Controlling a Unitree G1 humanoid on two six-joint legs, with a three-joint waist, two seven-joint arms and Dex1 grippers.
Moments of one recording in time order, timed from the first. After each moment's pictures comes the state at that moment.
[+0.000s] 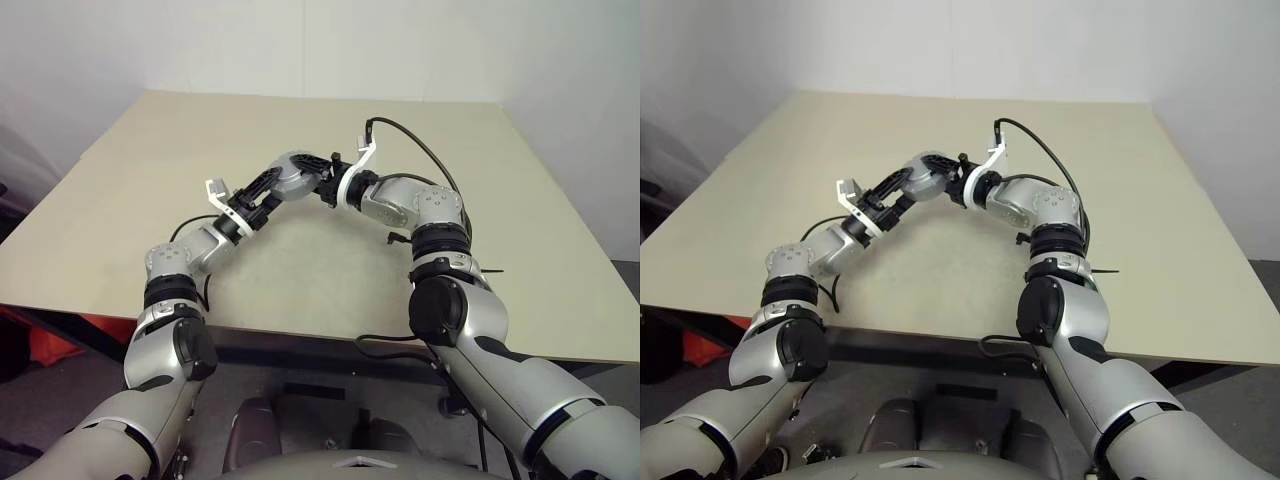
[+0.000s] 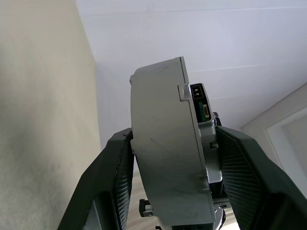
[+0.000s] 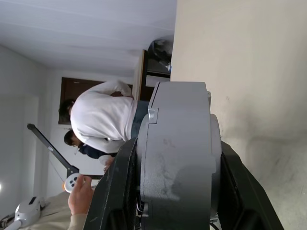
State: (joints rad) left arm -0.83 0.16 0.67 0.81 -1.03 1.07 -0.53; right arm -1.13 0.01 -0.64 0.83 0.91 1.08 0.05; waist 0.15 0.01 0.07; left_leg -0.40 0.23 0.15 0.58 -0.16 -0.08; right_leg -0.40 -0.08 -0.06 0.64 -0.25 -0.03
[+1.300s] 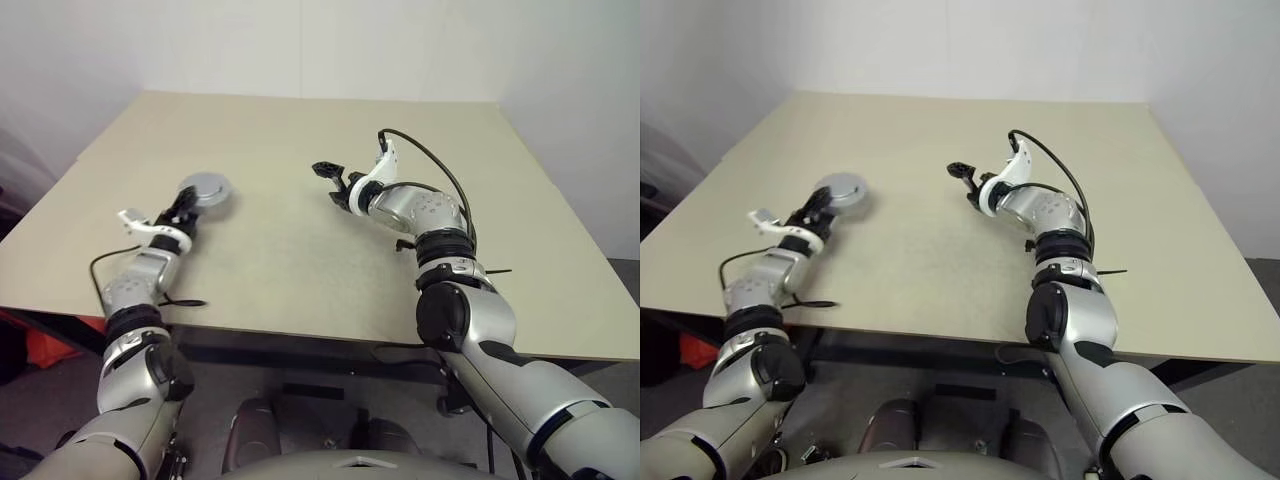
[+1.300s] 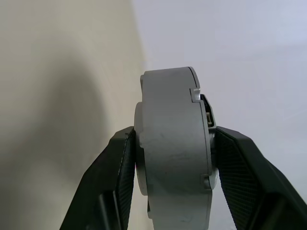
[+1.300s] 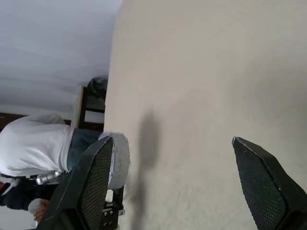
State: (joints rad) left arm -0.64 0.27 0.85 0.75 -0.98 0.61 -0.34; right arm -1.08 -0.05 -0.54 0.87 0.74 0.86 0.03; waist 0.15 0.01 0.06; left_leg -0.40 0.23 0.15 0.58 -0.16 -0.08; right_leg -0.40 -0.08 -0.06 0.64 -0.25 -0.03
